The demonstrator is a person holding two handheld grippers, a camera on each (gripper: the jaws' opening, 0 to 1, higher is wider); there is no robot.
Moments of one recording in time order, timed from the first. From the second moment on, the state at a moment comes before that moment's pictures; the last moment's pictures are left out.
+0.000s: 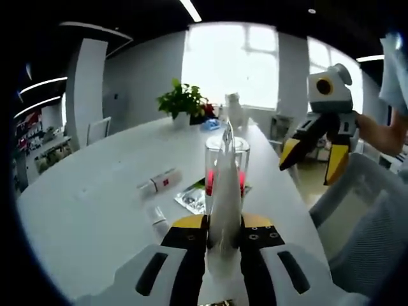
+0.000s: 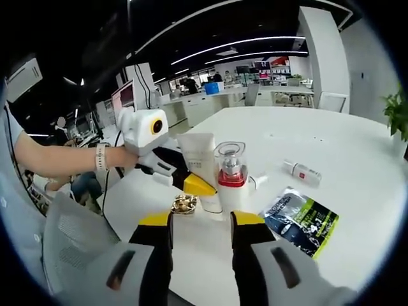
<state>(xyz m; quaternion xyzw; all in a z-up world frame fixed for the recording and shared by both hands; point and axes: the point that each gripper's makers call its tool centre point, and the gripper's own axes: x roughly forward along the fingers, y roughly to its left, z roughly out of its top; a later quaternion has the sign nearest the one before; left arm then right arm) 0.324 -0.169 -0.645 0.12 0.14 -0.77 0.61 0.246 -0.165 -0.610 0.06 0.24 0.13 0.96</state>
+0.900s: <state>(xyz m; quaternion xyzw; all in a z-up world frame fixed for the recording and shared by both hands) 0.319 -0.148 -0.621 0.14 0.12 -0.75 0.63 0.250 -0.163 -0.605 0.03 0.25 0.12 0.96</state>
